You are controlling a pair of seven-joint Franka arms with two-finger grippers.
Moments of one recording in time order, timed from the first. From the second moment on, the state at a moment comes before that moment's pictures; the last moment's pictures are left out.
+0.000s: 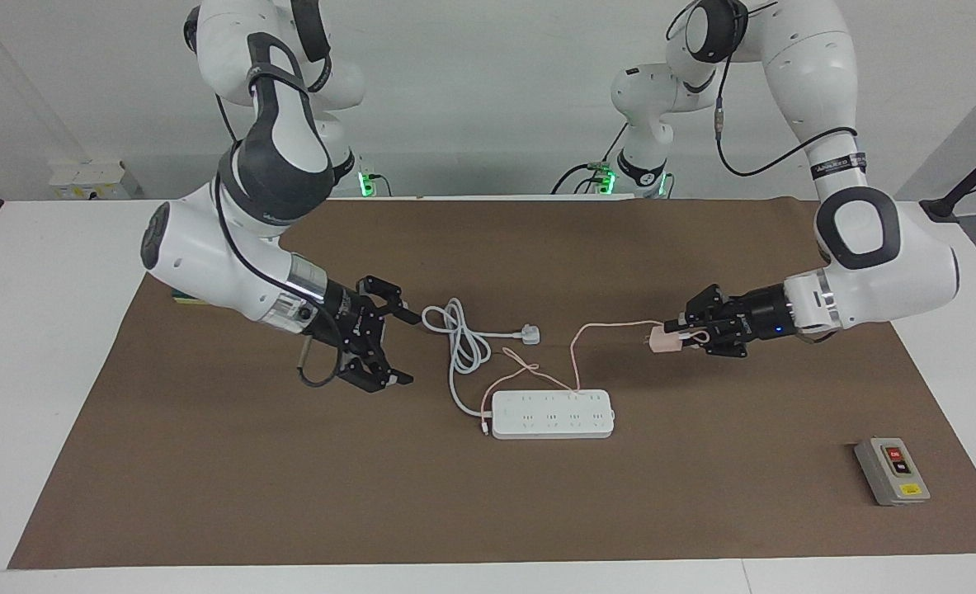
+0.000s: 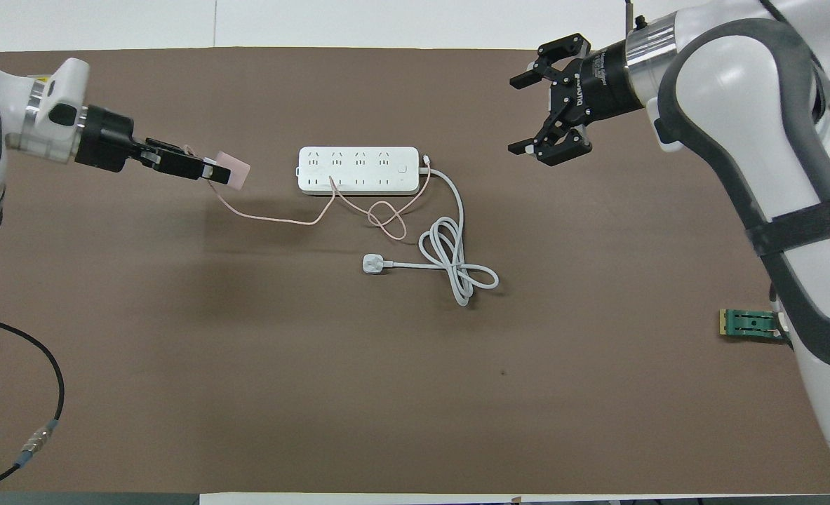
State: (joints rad) left arm -0.01 0.44 -0.01 -1.51 -0.80 1.66 0.82; right arm 0.06 0.48 0.09 -1.30 0.70 1.84 1.62
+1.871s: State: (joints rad) left arm -0.35 0.52 -0.01 -1.52 -0.06 2.18 1.32; right arm -0.07 0.25 0.09 -1.30 -0.01 1.51 0.15
